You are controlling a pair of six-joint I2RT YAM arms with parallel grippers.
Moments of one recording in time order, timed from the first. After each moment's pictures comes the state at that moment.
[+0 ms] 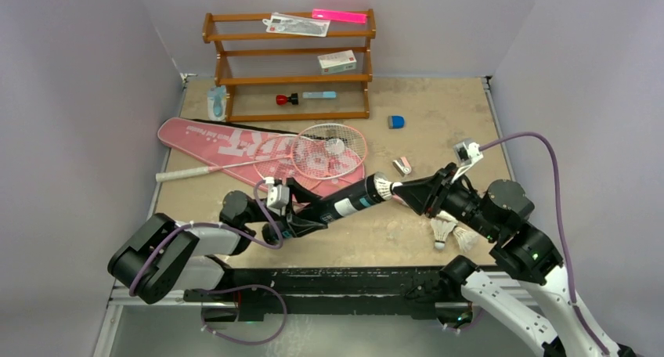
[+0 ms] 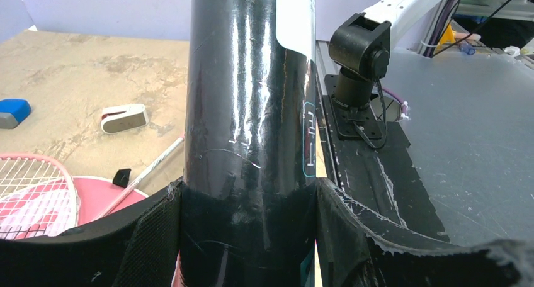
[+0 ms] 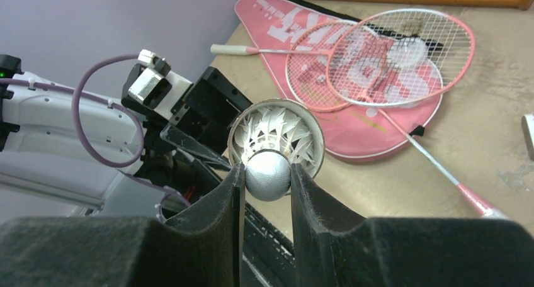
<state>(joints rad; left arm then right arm) -0.55 1.30 0.16 1.40 0.95 -0.25 0.64 0.50 0.91 -0.56 -0.18 0.53</state>
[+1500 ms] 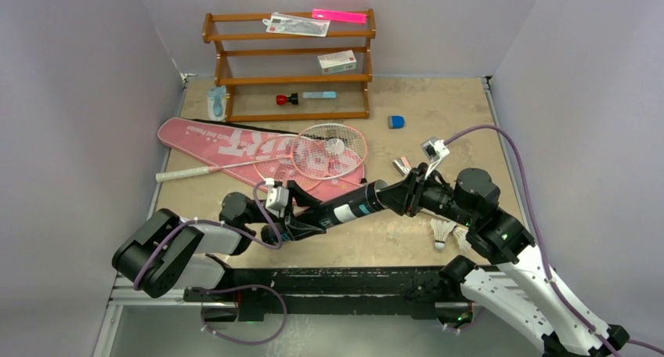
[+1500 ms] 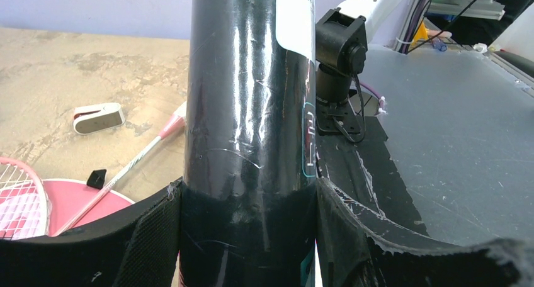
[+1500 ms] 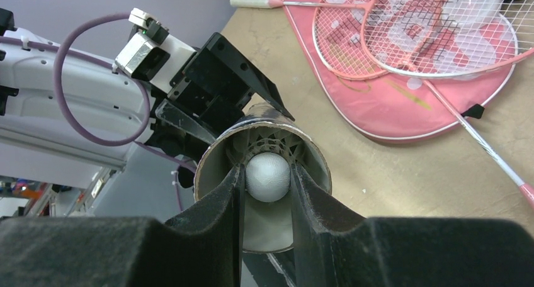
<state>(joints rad) -0.55 1.35 0.15 1.48 1.03 -0.31 0.65 0.61 0.81 -0.45 -0.33 0.57</state>
